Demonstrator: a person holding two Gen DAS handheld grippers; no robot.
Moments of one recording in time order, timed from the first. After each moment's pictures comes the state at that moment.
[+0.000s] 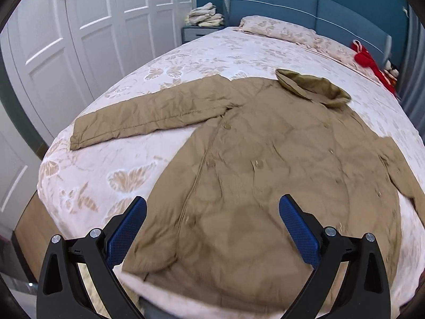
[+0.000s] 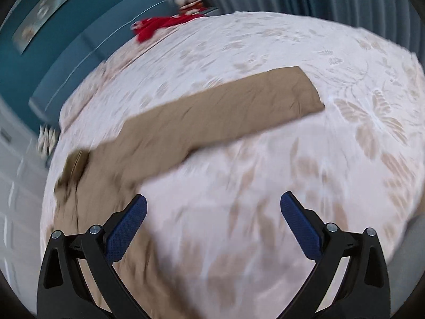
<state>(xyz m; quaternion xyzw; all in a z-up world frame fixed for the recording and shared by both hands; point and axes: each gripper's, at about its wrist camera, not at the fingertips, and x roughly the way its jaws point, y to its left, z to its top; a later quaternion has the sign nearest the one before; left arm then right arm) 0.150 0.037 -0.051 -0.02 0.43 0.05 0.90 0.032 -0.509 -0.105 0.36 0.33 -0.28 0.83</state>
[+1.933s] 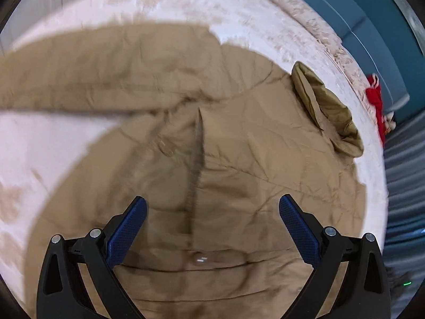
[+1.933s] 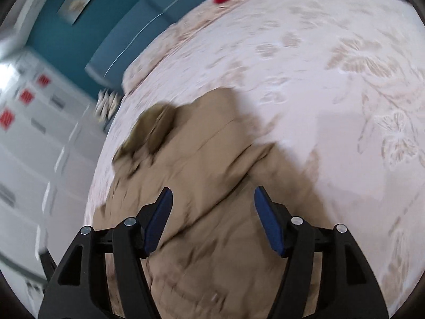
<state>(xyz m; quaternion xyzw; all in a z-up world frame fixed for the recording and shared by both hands) 0.330 0.039 -0.131 -0.27 0.54 -0.01 0.80 0.211 -0.405 -0.126 0.40 0.34 -0.08 0.85</state>
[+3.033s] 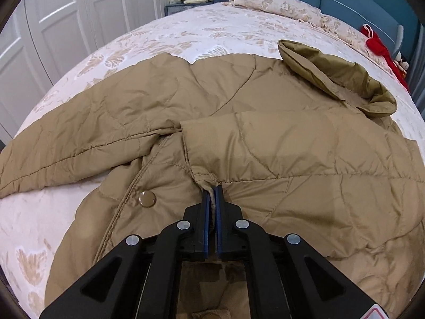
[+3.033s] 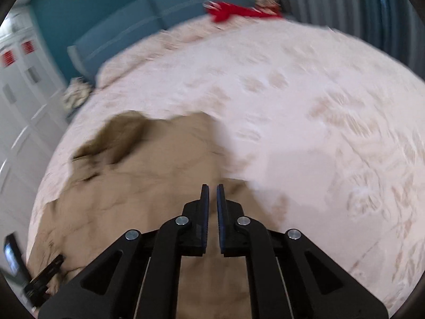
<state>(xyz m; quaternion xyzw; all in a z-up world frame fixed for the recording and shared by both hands) 0.347 -0.011 -0.155 -0.02 0.48 0.02 0.88 0.230 -0.363 -0.096 0.22 0.34 -0.14 0.90</state>
